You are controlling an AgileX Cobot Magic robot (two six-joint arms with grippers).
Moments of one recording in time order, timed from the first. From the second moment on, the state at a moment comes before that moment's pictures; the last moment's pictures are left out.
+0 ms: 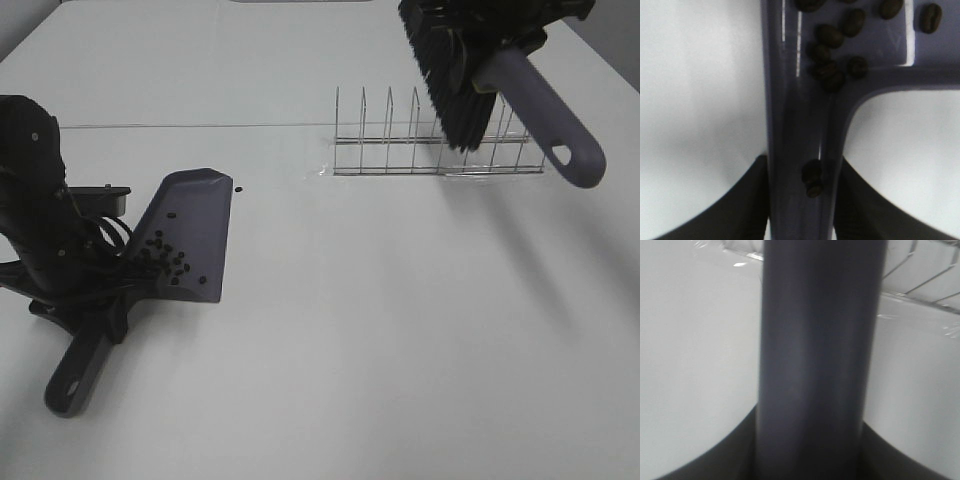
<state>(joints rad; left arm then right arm) -0.25 2.00 -1.05 -0.14 0.70 -0.13 0.32 2.05 -1.95 0.04 1.23 0.04</state>
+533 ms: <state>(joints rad) -0.25 2.00 -1.05 -0.14 0.70 -0.13 0.63 2.19 -1.88 -0.17 1.10 -0.06</state>
